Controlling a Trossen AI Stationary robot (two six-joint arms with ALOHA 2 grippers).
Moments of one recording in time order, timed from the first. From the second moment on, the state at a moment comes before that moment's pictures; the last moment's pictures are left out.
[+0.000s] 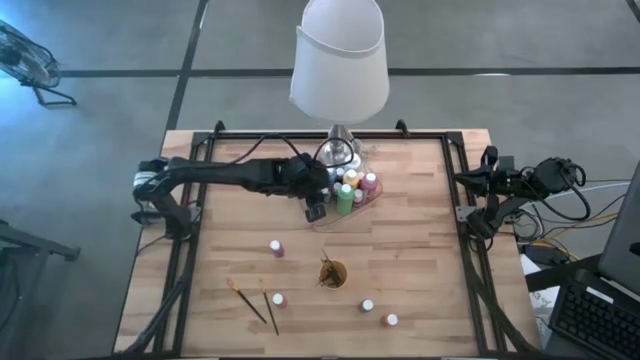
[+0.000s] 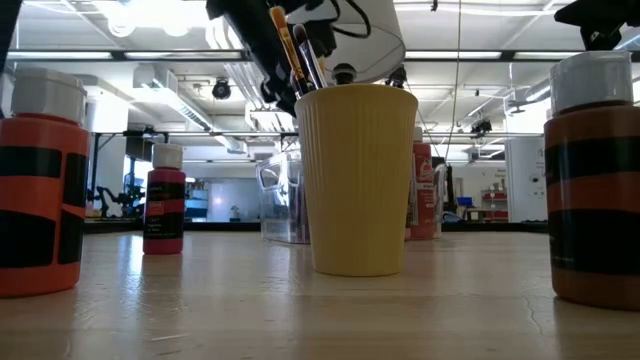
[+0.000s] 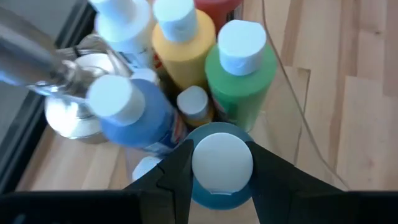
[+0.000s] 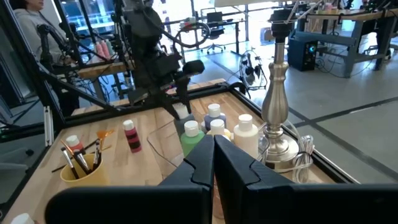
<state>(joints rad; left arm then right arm) 0.12 1.65 1.37 -0.56 -0.21 -0.04 0.54 0.06 0.74 -0.86 0.76 0.28</state>
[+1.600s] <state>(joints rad) 0.16 1.68 1.58 -0.83 -0.18 -0.05 0.54 0.06 0.74 -0.86 0.76 0.28</state>
